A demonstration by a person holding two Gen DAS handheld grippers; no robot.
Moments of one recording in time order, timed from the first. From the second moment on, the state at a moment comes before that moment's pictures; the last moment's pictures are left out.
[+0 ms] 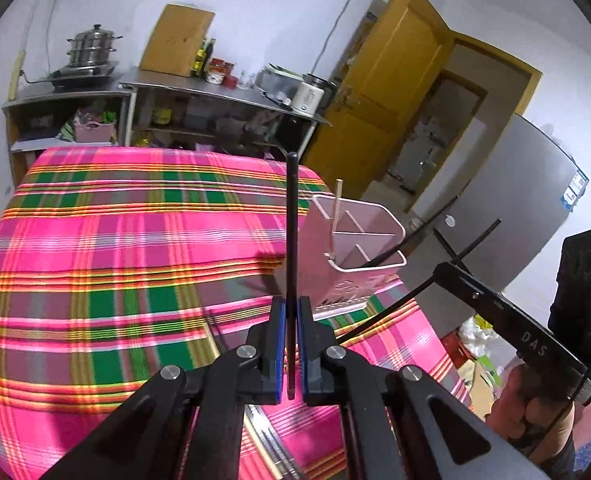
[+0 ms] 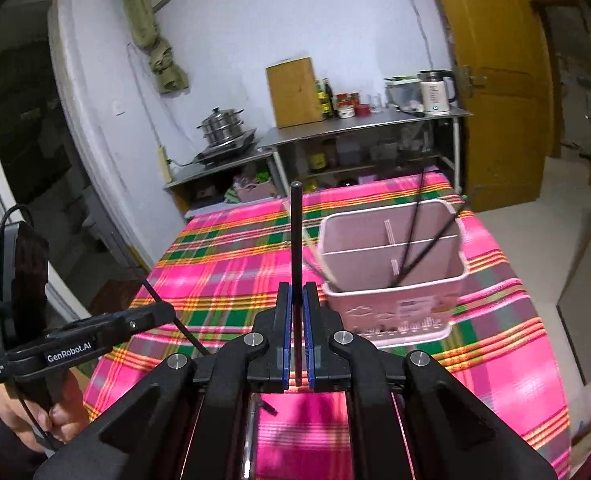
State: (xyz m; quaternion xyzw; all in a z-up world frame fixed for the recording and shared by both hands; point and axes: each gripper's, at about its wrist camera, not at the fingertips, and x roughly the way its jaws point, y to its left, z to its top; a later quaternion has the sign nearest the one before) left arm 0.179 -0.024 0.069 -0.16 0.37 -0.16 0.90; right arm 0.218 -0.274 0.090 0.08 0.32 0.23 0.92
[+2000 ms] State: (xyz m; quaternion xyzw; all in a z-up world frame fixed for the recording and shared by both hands) left arm 0.284 -0.105 0.089 -0.10 0.34 -0.19 0.92; right arm 0.287 -0.317 0.079 0.08 0.30 0.16 0.94
